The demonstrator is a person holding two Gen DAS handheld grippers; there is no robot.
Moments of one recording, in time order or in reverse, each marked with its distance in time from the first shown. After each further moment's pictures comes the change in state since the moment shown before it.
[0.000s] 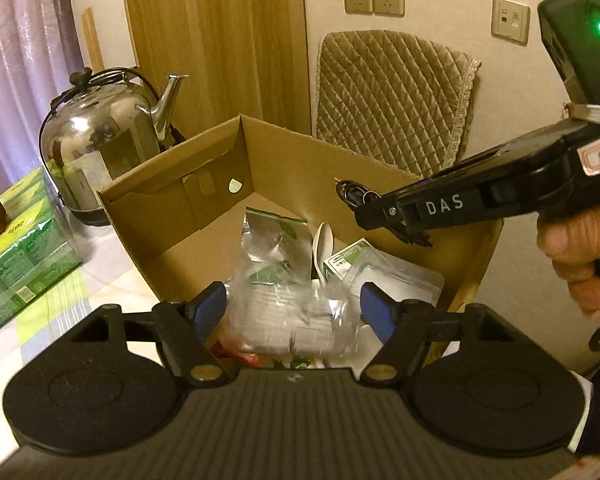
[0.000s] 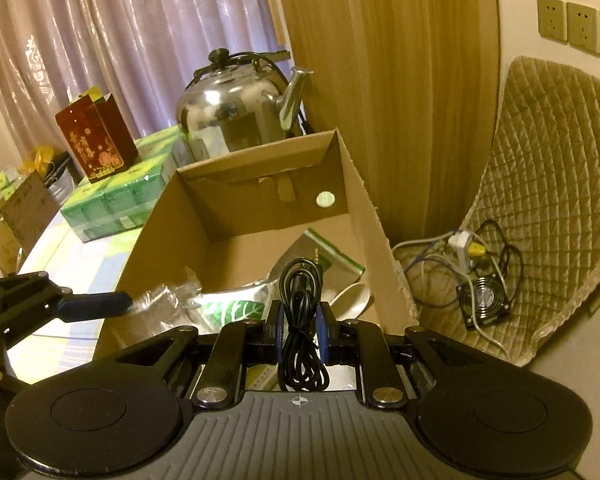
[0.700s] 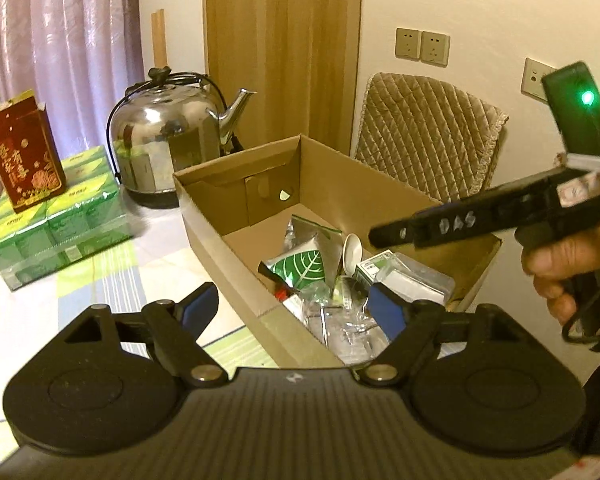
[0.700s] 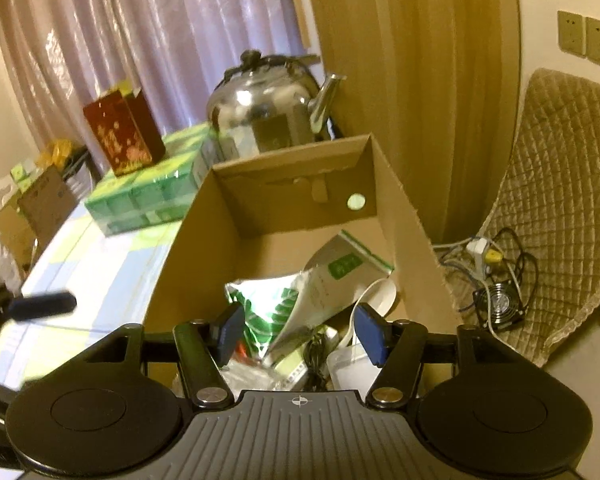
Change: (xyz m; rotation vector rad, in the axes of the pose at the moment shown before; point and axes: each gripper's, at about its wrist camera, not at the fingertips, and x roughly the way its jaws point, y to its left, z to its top) left arm -0.069 0.029 -0.027 -0.172 -0.072 0.059; right arm -0.011 0.027 -0.001 -0.029 -0.015 0.035
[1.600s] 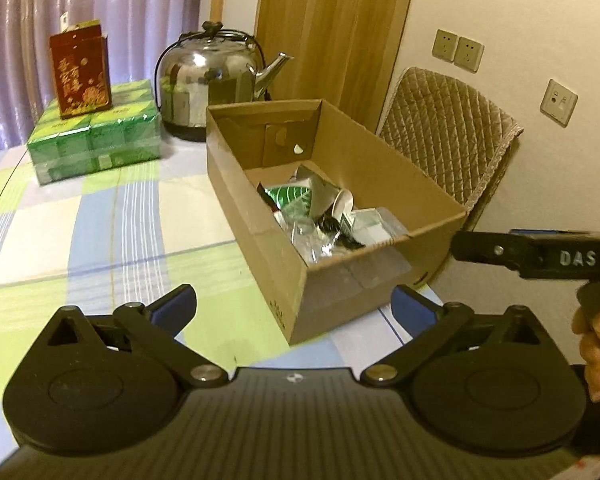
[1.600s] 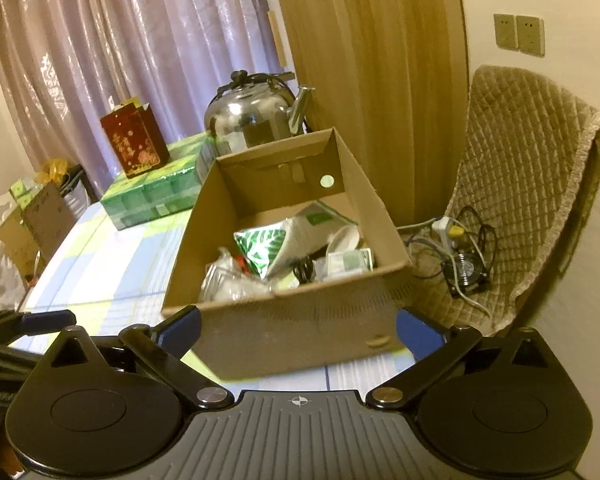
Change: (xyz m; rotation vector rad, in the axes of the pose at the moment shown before) left arm -0.064 -0.042 -0.046 -0.217 0.073 0.072; right arm -0.118 0.012 -0.082 0.049 -0.047 -0.050
